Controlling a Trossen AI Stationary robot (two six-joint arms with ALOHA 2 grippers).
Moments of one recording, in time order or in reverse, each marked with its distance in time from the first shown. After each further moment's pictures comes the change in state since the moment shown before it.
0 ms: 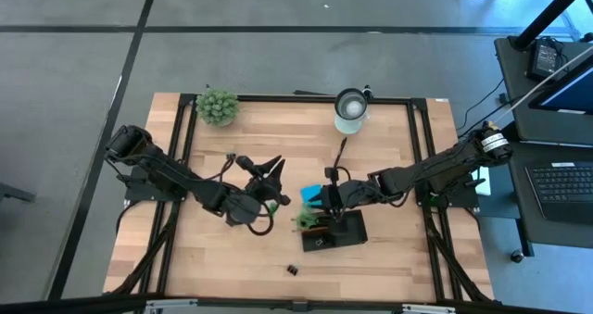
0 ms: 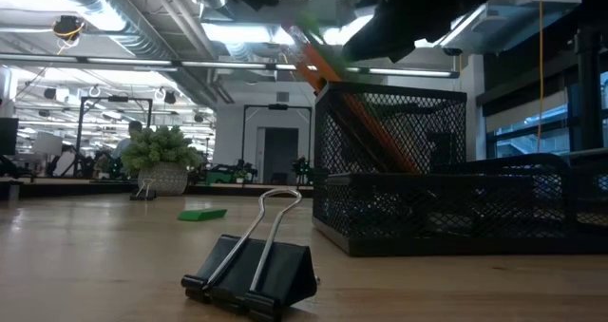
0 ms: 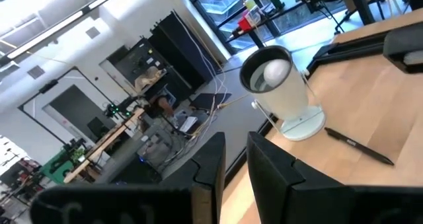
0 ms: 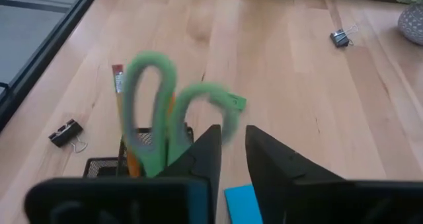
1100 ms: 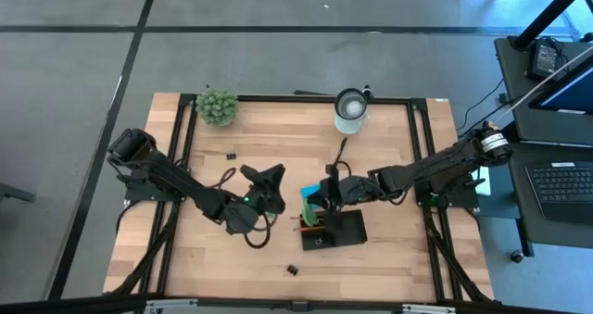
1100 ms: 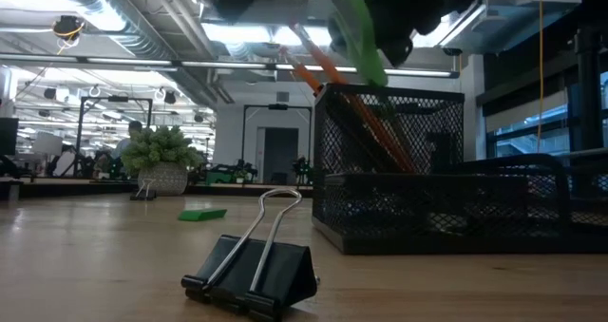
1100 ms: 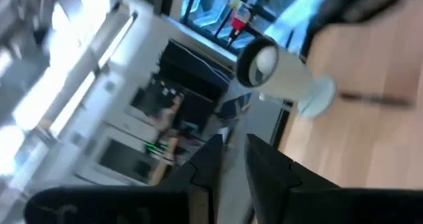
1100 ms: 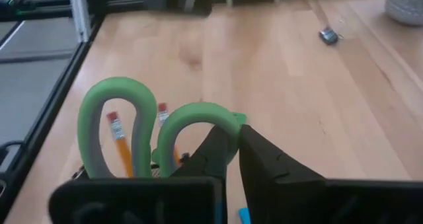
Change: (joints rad) left arm -0.057 0.046 0.000 0.097 -0.037 0.425; right arm -0.018 0.000 0.001 0.063 0.002 0.171
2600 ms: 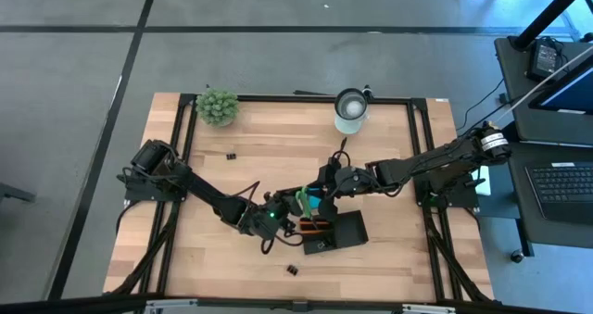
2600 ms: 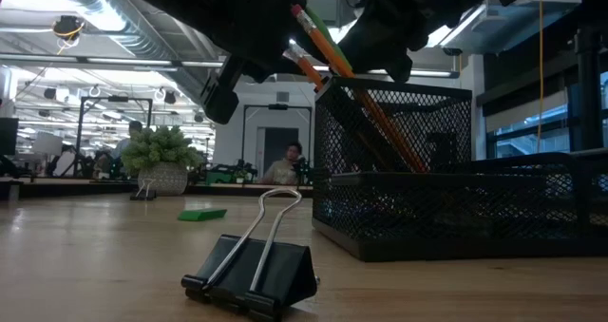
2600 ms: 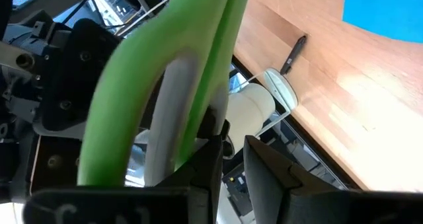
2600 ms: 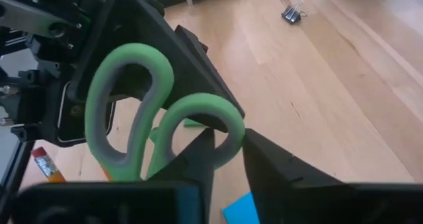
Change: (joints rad) left arm 0.047 0.222 0.001 0.007 0.348 0.946; right arm -0.083 0.001 0.000 -0.039 -0.005 0.153
